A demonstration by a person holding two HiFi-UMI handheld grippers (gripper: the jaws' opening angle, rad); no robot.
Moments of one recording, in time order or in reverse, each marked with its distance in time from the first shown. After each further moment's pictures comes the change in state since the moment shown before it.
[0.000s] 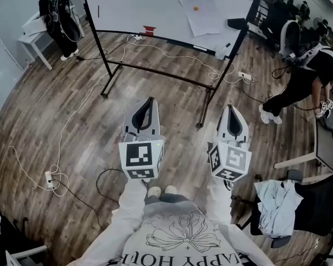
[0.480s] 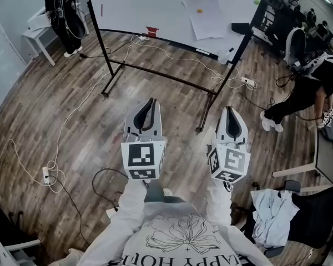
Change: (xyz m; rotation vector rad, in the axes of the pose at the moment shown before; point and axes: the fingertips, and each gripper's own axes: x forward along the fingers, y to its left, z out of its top) left arm 0.033 -0.016 -0.010 0.001 0.018 0.035; right arm 0.032 -0.017 -0.011 -0.026 0.003 0.067
